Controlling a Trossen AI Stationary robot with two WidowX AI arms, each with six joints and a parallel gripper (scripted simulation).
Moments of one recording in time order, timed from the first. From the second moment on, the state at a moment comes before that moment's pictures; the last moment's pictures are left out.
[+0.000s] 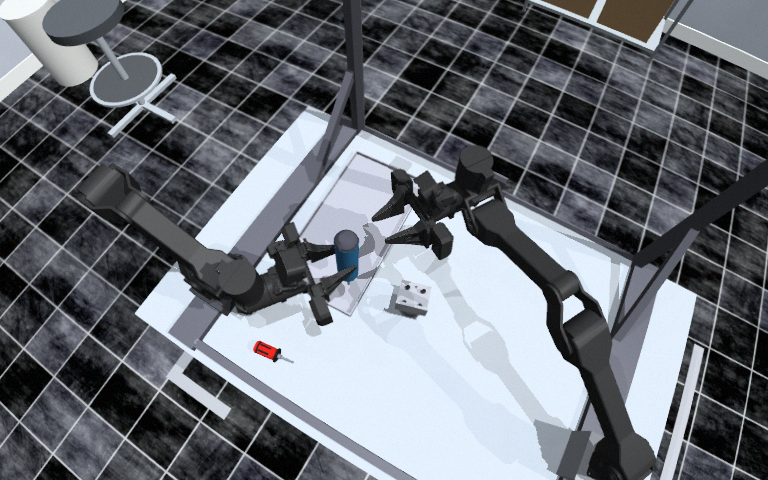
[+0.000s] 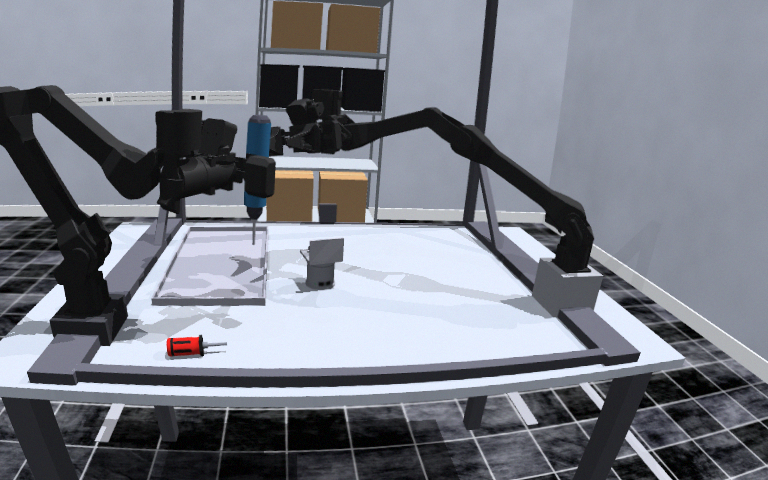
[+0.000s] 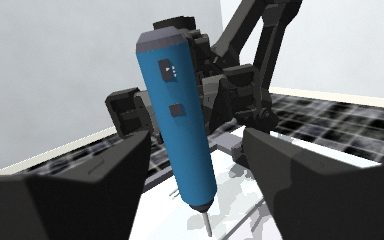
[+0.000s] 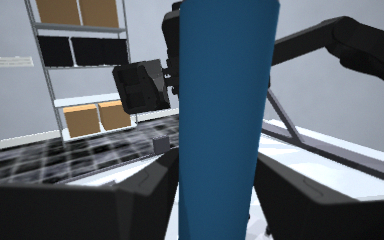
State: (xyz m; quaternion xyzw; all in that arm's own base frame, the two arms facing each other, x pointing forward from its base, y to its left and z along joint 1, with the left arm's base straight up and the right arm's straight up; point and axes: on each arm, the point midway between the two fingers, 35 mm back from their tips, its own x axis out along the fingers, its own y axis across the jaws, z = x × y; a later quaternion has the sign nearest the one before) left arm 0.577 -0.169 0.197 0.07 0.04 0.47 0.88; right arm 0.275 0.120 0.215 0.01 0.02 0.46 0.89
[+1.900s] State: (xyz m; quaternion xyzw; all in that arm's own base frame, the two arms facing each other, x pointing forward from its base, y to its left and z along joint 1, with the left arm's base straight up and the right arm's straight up) left arm 0.575 -0.173 0.196 0.42 0.22 0.41 0.78; right arm 0.275 0.120 0.215 0.01 0.02 0.46 0.89
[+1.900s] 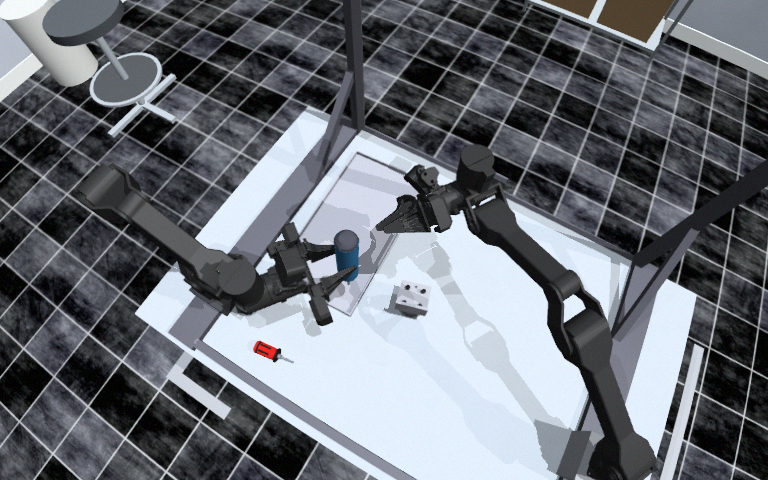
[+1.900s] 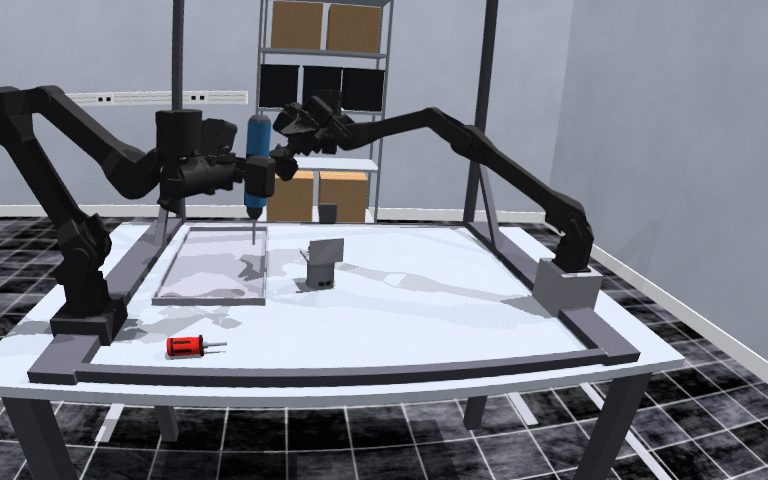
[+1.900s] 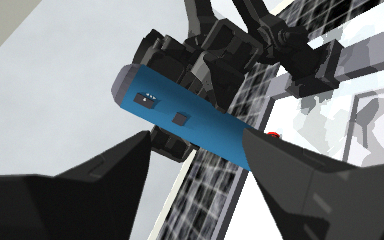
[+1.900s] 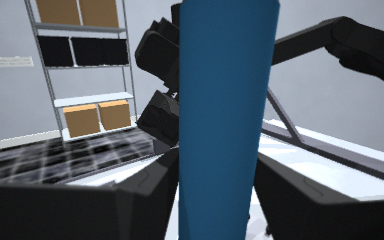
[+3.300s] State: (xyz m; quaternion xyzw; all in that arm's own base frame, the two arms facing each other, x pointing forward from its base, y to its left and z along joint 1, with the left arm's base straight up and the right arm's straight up) left arm 0.575 -0.175 0.200 0.59 0.31 0.35 0.66; right arm 0.275 0.120 0.215 0.01 0.02 0.46 0.89
